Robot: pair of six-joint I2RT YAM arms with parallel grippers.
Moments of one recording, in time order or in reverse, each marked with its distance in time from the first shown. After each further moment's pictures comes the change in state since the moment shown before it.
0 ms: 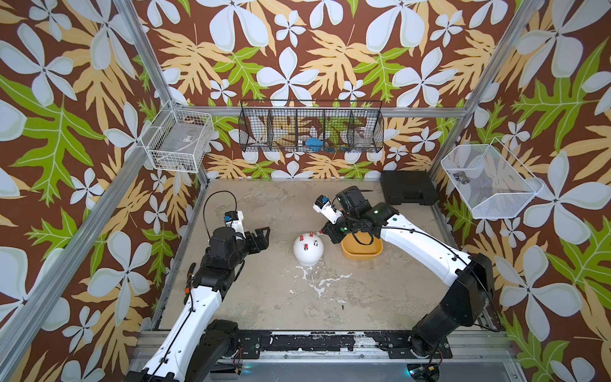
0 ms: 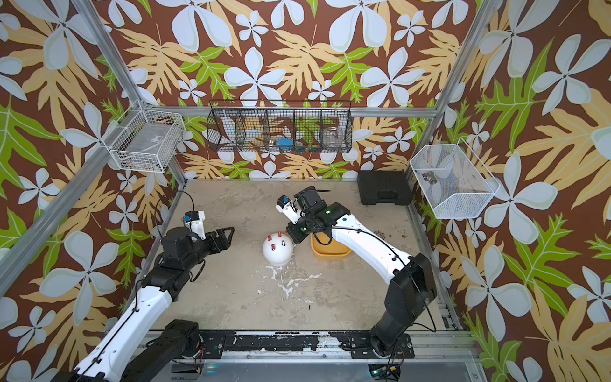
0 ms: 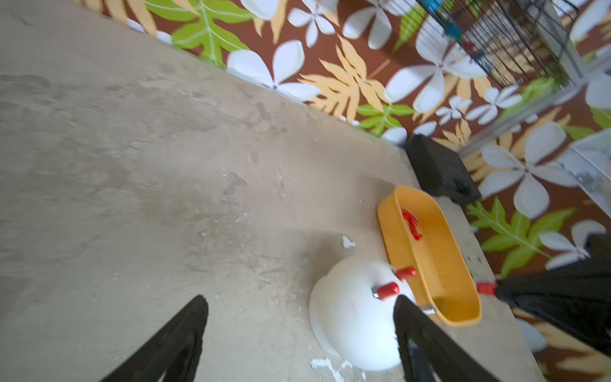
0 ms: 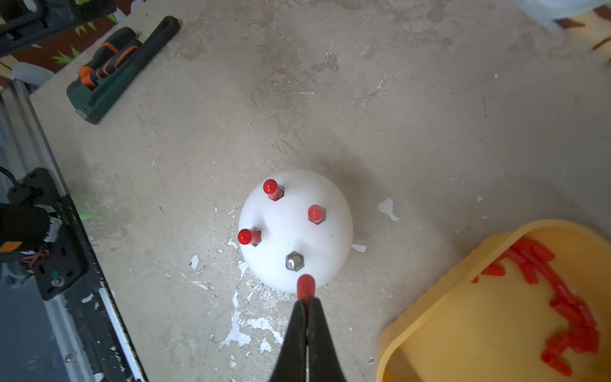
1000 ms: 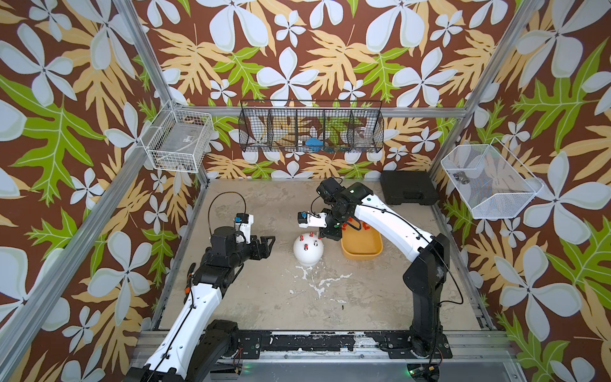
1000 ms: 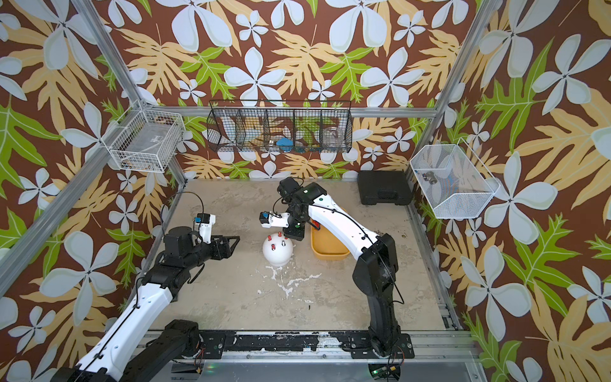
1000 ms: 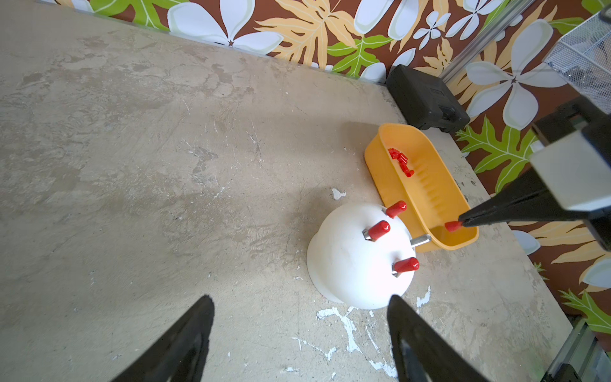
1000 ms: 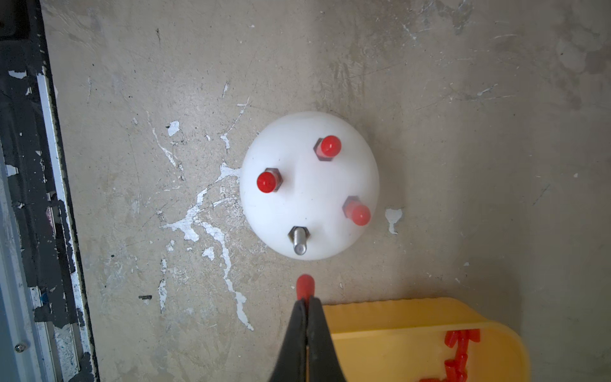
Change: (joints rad) left arm 0.019 0.010 -0.017 -0.037 0.100 0.176; right arm 0.020 0.335 0.457 -0.506 0.007 -0.617
